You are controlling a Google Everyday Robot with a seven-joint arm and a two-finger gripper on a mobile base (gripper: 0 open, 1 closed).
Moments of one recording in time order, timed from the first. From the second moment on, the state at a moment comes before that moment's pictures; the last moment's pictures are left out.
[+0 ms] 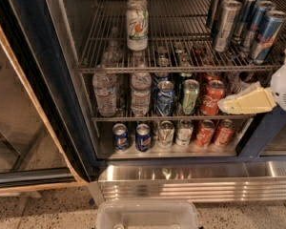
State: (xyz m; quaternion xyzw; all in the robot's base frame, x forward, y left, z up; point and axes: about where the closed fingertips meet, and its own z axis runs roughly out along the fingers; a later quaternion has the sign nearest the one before) arm 0.482 -0.242 0.948 -0.31 0.82 -0.05 0.48
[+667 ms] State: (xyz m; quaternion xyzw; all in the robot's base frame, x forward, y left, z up) arm 0.485 -0.241 0.949 -0.30 0.81 -0.04 0.50
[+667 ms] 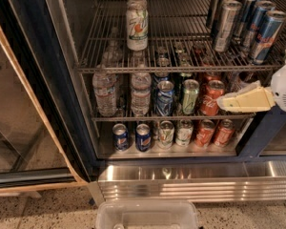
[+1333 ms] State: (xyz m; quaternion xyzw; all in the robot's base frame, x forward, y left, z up) arm 0.509 -0.268 0.966 -0.21 0.77 -0.05 0.61
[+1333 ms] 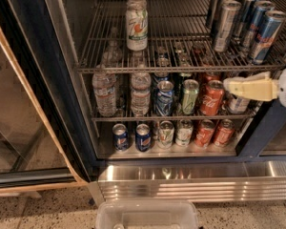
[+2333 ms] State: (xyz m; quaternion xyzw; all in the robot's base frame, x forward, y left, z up) arm 0.531 -0.275 0.975 -0.17 0.71 0.04 0.68
